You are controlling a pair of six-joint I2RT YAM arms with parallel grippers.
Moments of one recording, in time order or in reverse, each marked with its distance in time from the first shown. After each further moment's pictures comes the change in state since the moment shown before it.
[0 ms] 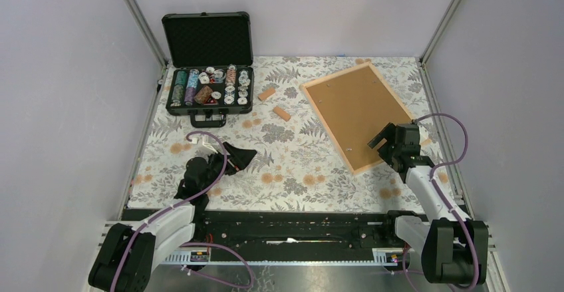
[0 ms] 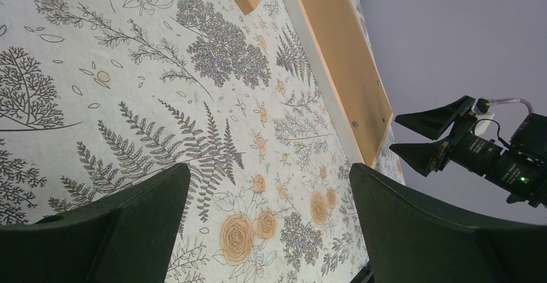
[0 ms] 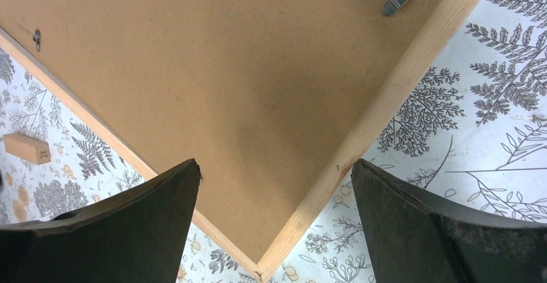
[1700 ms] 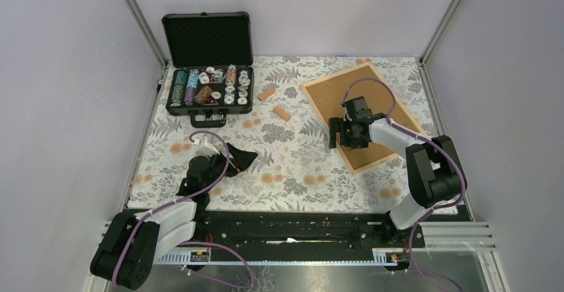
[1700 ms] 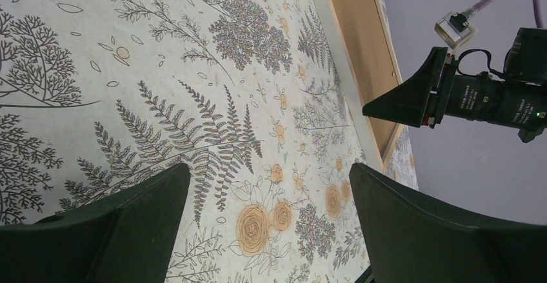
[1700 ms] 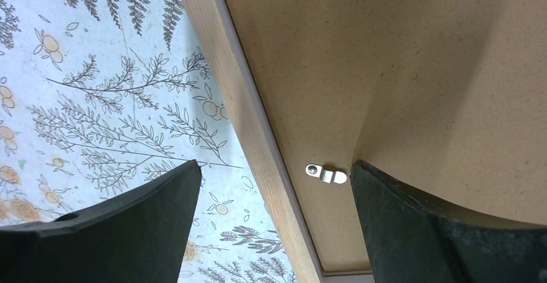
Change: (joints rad) left arm -0.001 0.092 0.000 0.018 0.003 0.002; right arm 0.353 0.597 0.439 -0.135 -0.151 -0.421
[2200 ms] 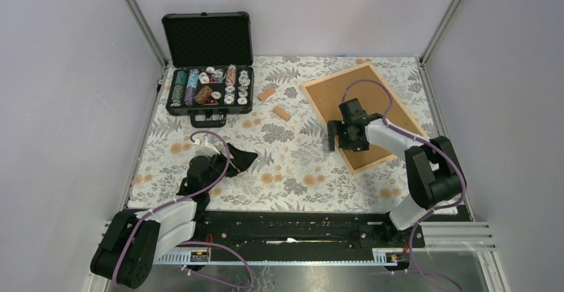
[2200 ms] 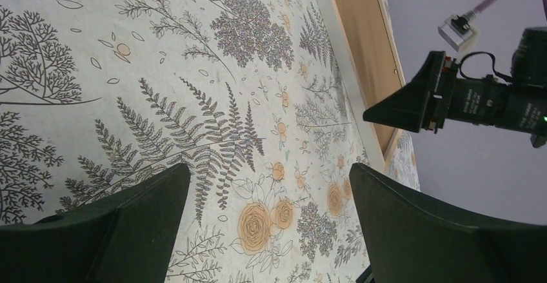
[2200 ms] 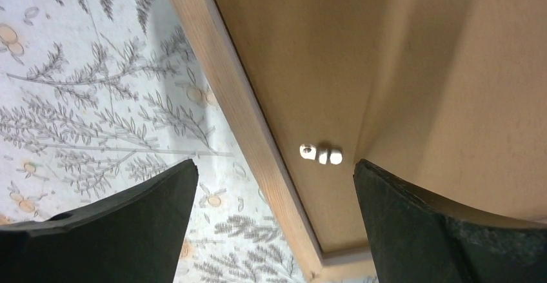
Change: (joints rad) left arm 0.000 0.008 0.001 0.000 0.005 0.004; right arm 0.062 0.027 0.040 -0.073 0.124 0.022
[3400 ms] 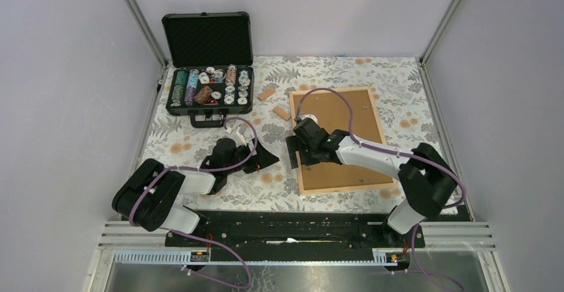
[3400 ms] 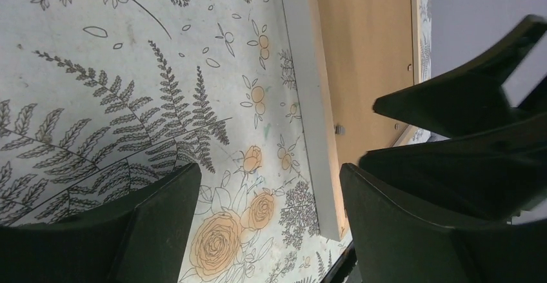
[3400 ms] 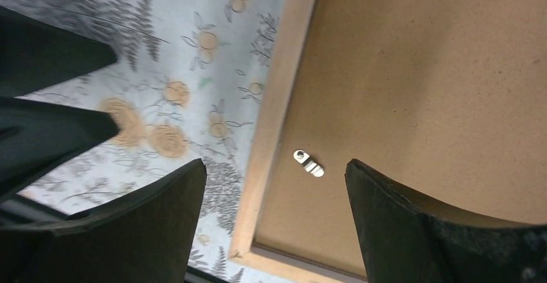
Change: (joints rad) left arm -0.167 0.430 0.261 -0.056 0.098 0.019; right arm 0.460 -0.061 0.032 0.072 0.065 0.230
